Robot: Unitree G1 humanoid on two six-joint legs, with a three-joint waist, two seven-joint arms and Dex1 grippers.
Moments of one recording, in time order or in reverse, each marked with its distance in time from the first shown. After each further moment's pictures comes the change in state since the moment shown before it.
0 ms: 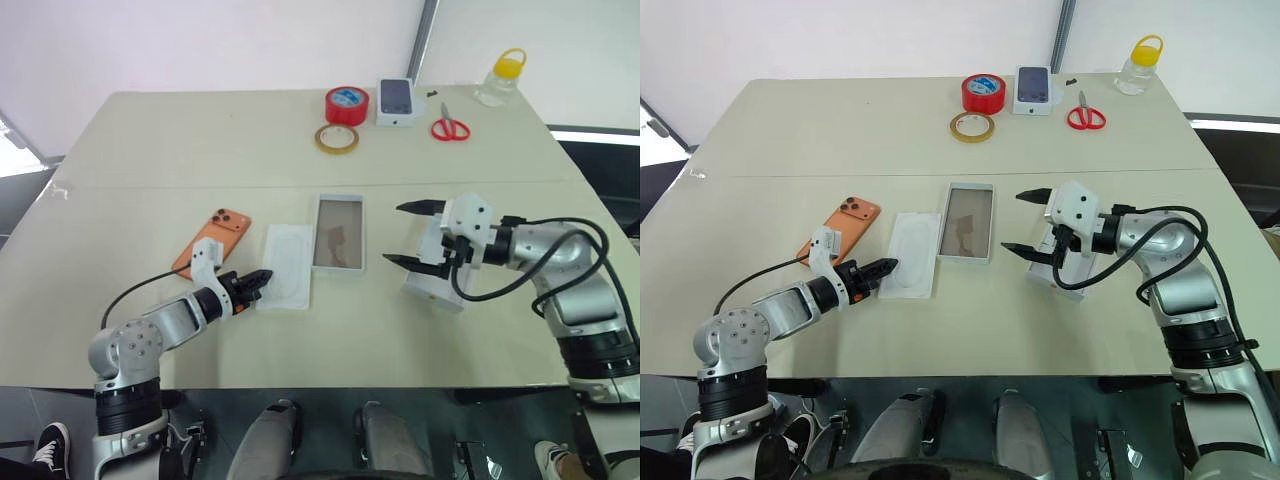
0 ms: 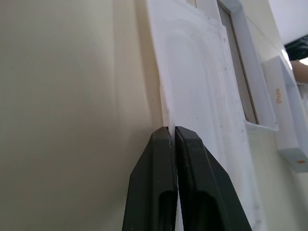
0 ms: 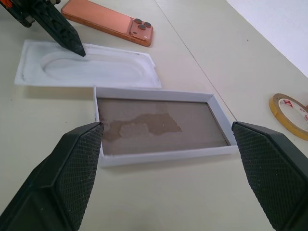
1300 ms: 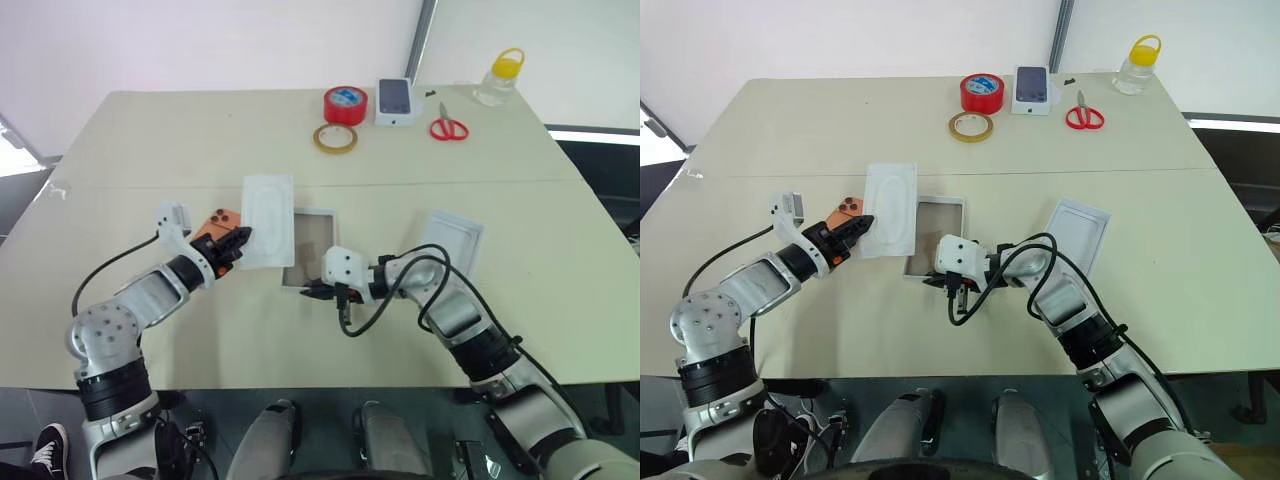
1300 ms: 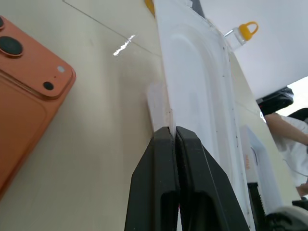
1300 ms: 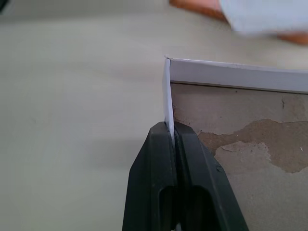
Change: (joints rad) left arm -0.106 0.023 0.105 -0.029 -0.198 -0.046 0.167; right arm -0.080 0.346 0.375 0.062 -0.226 0.166 -0.024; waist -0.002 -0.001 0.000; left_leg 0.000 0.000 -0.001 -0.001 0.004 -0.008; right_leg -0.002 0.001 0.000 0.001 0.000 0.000
